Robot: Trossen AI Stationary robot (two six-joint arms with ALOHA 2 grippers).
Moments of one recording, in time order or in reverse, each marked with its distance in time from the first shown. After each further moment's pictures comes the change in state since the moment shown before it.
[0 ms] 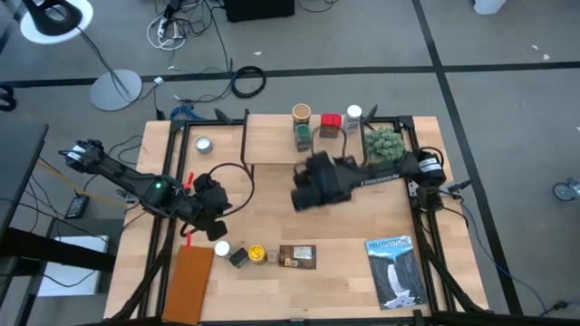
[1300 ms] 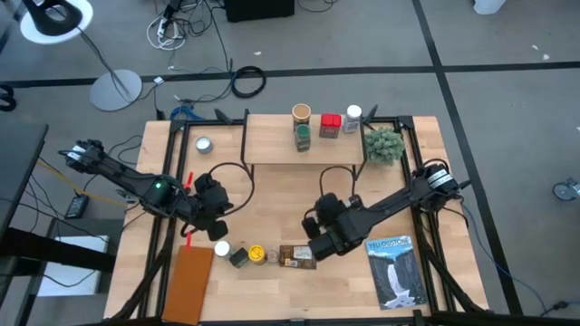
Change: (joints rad) left arm 0.000 0.000 0.000 0.028 -0.010 0.003; right arm 0.267 -0.033 -0.170 0.170 -0.109 0.113
